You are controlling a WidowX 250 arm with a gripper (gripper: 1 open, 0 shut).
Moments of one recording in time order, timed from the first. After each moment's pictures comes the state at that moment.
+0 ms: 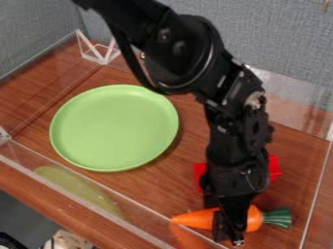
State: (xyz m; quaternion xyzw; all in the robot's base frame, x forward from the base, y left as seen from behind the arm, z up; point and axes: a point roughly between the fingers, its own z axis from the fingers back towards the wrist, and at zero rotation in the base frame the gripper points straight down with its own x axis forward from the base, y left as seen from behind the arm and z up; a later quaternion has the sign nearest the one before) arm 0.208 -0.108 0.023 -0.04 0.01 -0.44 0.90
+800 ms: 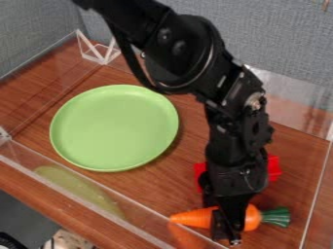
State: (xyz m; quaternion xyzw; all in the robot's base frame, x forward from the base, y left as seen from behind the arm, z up) arm 0.208 -0.105 0.022 -0.03 0.01 -0.45 0.89
